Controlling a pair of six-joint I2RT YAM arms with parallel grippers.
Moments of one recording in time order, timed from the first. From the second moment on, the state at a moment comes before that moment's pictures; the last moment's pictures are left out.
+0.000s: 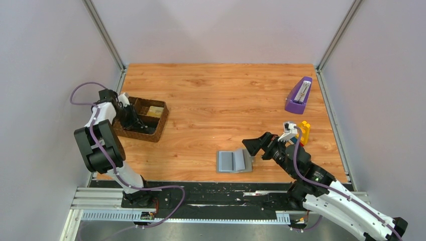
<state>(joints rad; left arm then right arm) 0.40 1.67 1.13 -0.70 0.41 -0.04 0.87 0.41 0.43 -0.24 0.26 0.82</state>
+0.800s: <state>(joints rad) 0.17 1.29 1.17 -0.72 0.46 -0.10 0.87 0.68 0.51 -0.50 0.27 0.98</state>
